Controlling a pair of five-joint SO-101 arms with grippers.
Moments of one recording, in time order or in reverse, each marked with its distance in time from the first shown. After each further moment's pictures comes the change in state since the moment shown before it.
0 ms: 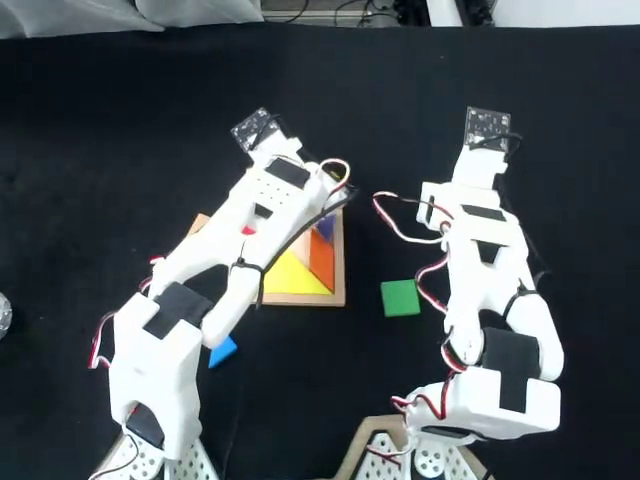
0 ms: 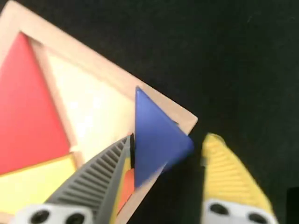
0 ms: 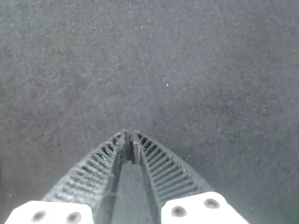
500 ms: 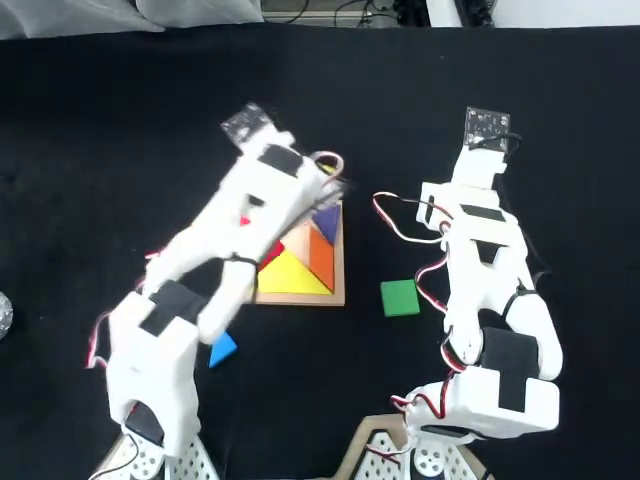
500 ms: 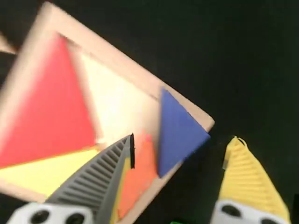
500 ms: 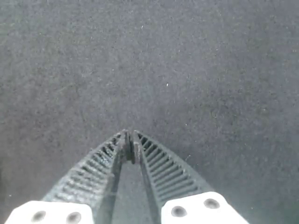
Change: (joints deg) left arm -3.2 -0.9 -5.5 10.8 -0.4; right arm 0.0 0.0 0.0 0.0 0.0
